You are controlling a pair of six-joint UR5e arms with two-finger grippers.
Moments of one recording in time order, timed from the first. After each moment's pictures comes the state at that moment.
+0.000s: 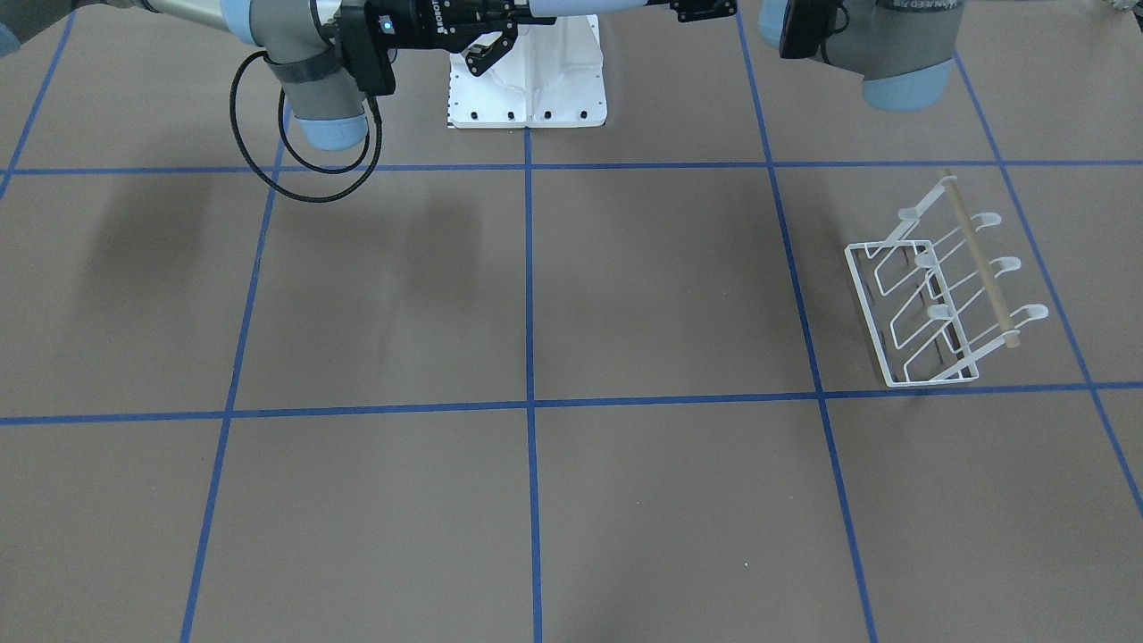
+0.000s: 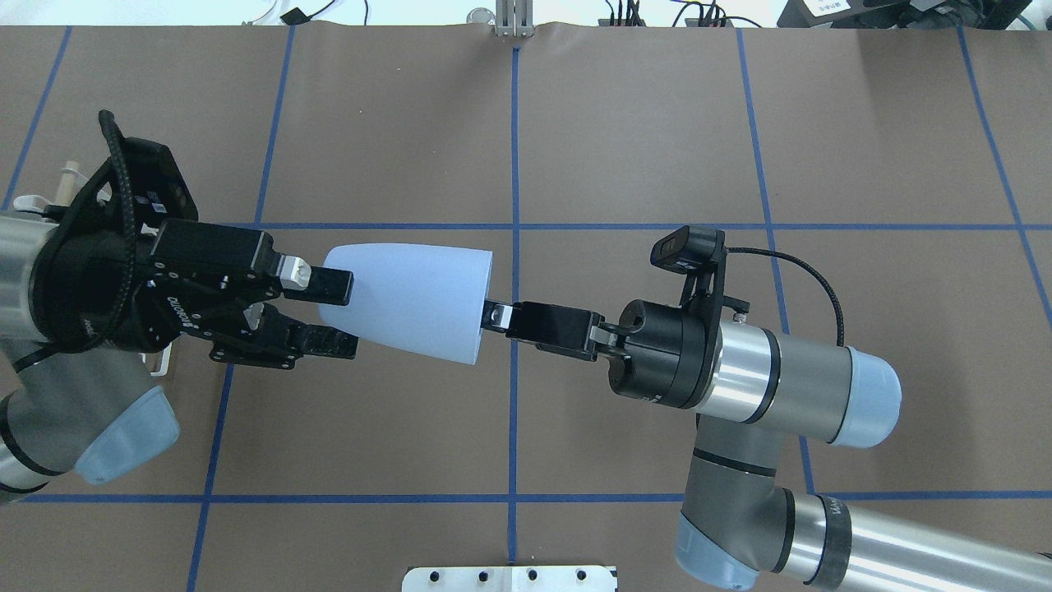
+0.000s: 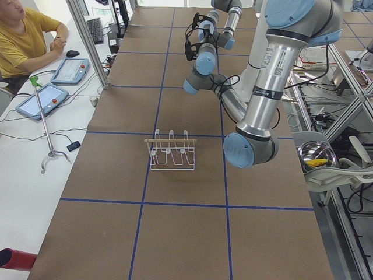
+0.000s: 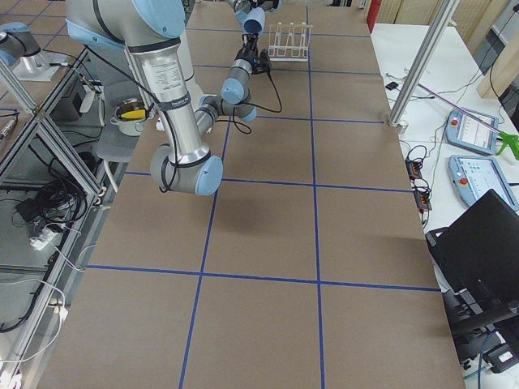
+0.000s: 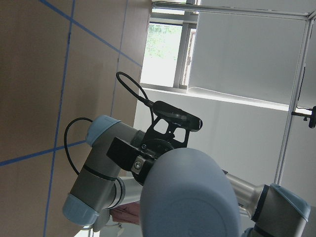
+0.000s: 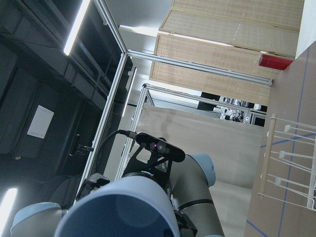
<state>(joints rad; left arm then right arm) -0.69 -1.90 -1.95 -3.21 -2.16 -2.16 0.36 -1.09 1.69 0.28 1.58 1.56</state>
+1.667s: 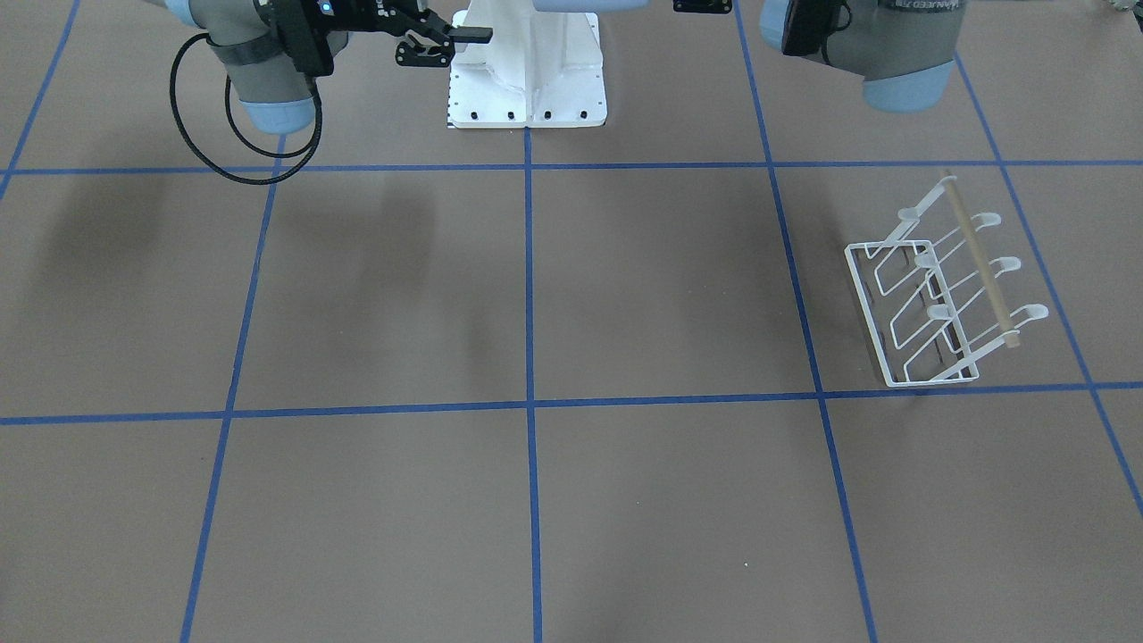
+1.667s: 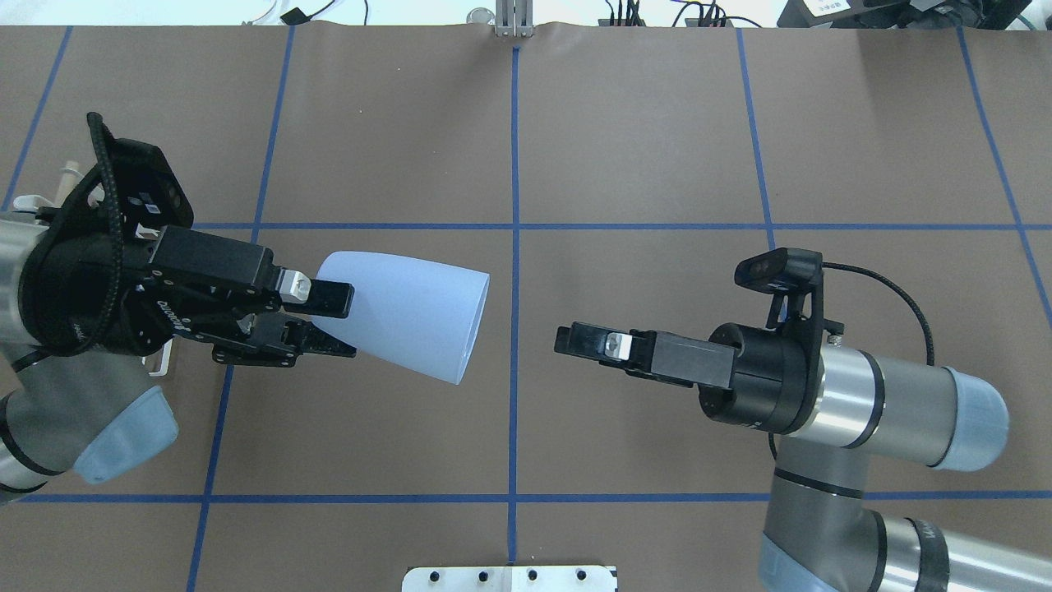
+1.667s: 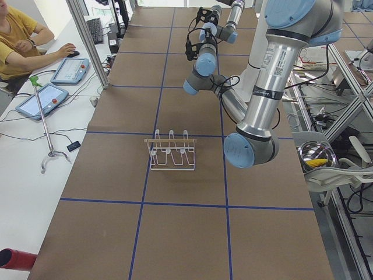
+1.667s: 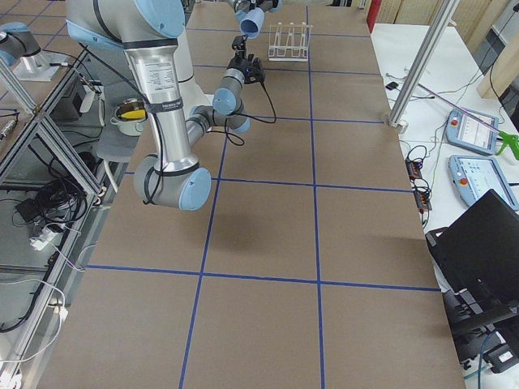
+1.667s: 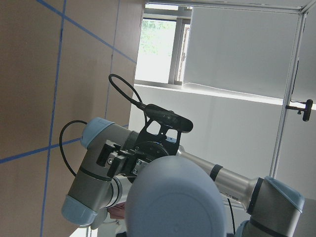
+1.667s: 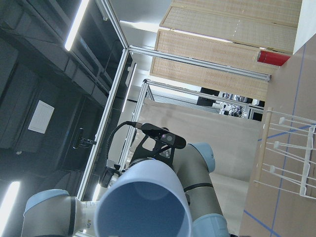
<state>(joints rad) -0.69 -1.89 -1.95 -3.24 -2.16 -2.15 0.37 -1.30 1.84 0.30 1.60 1.56</state>
